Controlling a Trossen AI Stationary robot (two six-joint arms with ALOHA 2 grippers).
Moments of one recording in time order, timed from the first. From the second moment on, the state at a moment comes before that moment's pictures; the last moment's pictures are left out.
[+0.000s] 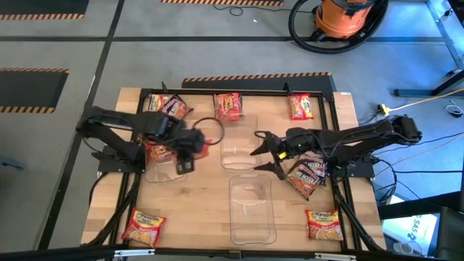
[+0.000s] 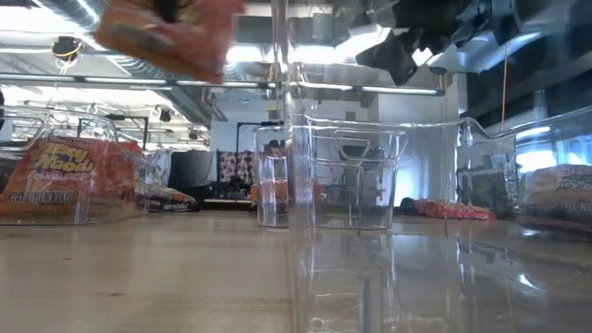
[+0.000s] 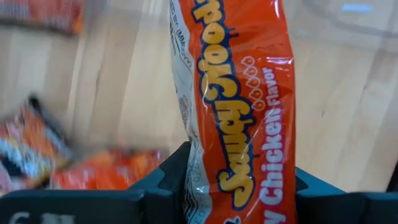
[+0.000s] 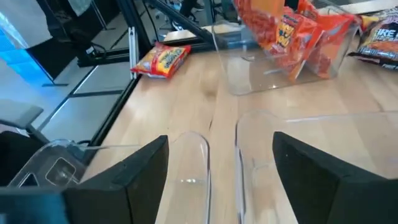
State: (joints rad) left arm -0.17 1.46 1.58 -1.43 -0.13 -0.44; right arm 0.06 1.23 0.69 0.20 -0.22 0.15
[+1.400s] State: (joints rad) left arm -0.23 1.09 0.65 -1.03 -0.17 -0.70; right arm 0.06 1.34 0.69 0.23 -0.22 0.15
